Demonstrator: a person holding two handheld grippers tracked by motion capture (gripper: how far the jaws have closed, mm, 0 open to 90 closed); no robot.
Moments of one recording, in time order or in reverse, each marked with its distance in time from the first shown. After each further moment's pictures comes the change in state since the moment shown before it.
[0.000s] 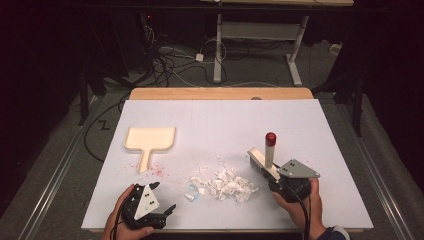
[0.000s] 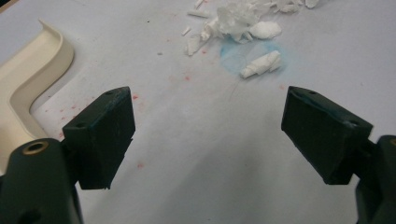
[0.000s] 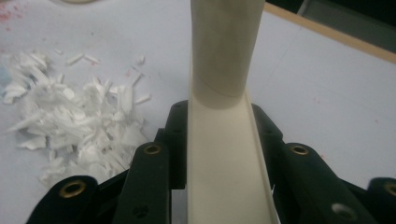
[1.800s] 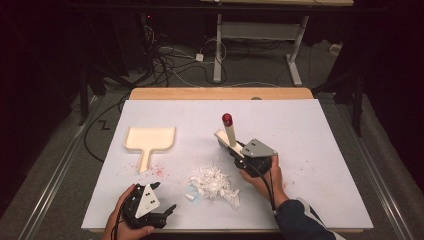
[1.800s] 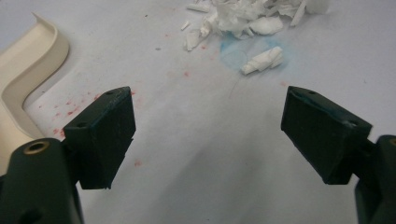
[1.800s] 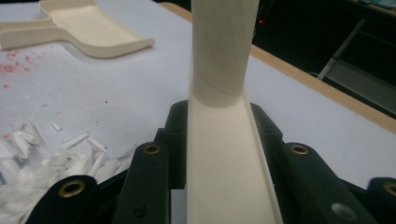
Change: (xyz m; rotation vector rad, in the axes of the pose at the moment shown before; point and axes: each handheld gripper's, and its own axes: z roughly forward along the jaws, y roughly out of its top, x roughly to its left) left arm 0.001 -0.001 0.003 0.013 -0.010 -0.014; right arm 0.025 0.048 0.092 -0.171 0.092 -0.119
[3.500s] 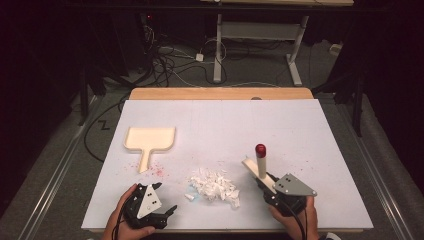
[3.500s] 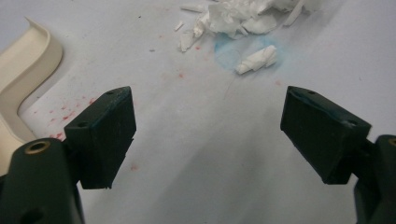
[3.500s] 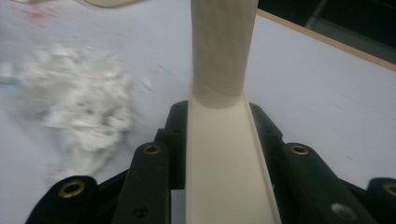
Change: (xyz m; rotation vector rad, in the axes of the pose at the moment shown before) left arm -0.001 0.002 0.001 0.010 -0.012 0.026; right arm 0.020 -0.047 -0.107 0.080 -0.058 0.085
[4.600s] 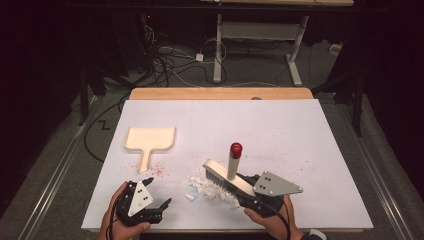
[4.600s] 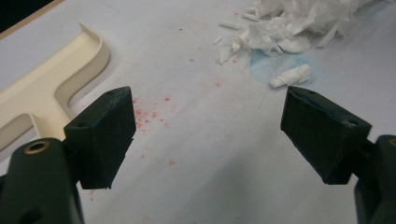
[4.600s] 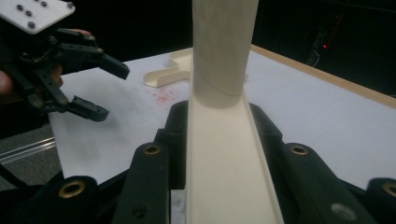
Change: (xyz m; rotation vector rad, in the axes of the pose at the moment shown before) left arm 0.011 -0.003 -0.013 -0.063 0.090 -0.072; right arm 0.041 0.050 0.004 -0.207 0.319 -0.017
